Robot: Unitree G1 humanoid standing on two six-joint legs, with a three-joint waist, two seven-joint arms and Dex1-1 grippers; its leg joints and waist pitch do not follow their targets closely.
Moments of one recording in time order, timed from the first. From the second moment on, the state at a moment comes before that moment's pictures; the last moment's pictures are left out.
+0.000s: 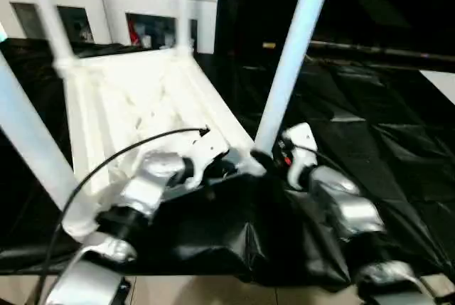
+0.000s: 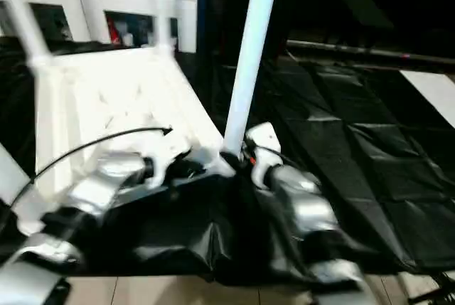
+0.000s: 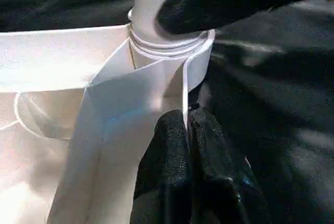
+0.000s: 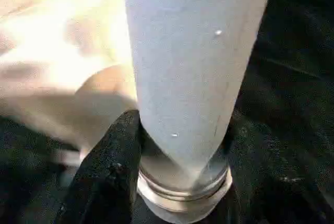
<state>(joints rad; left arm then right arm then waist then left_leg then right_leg) -0.61 0.17 -0.23 0.62 0.13 0.21 -0.79 -0.50 -0.05 0.00 0.61 0.09 0.19 0.44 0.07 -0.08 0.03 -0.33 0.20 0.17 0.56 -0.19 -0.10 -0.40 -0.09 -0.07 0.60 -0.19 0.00</state>
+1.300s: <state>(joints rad) -0.49 0.38 -0.26 0.41 -0.02 0.22 -1.31 -0.43 -0.34 0.20 0.39 0.13 0.23 1.16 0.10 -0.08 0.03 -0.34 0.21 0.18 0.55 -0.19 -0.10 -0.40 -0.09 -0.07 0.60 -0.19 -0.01</state>
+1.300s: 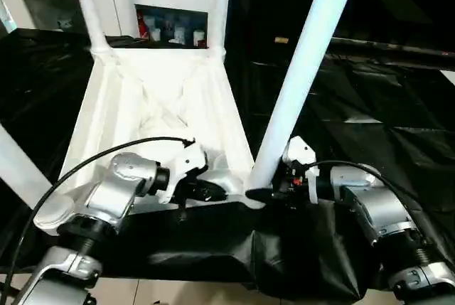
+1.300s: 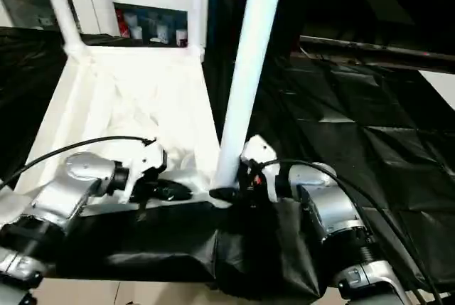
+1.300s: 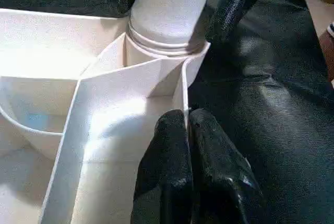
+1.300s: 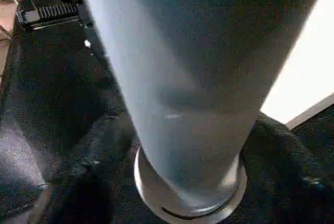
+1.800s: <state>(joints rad) -0.52 0.31 -0.25 0.48 0.04 0.19 -1.15 -0.44 -0.28 0.14 0.45 0.10 0.22 0.98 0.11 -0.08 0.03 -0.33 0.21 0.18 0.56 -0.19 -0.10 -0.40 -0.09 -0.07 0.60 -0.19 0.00</state>
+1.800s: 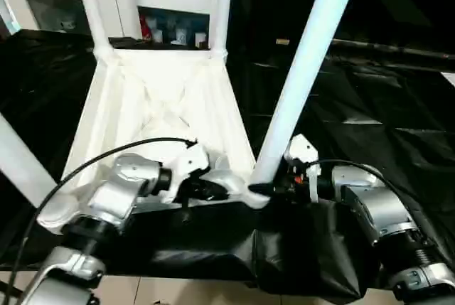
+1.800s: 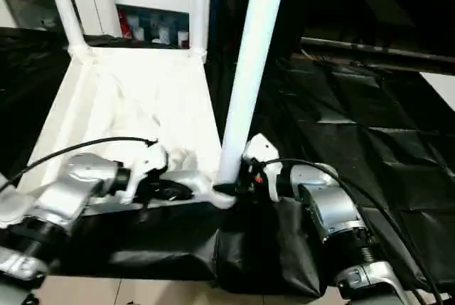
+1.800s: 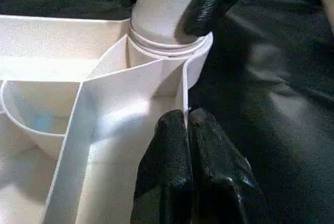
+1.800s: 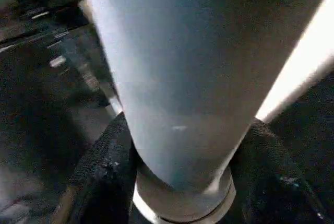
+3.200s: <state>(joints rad) -0.52 0.35 -0.26 0.46 0.00 0.22 -1.25 -0.44 -0.33 0.19 0.47 0.11 0.13 1.10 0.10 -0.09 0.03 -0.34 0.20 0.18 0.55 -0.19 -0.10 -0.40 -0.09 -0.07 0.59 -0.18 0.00</state>
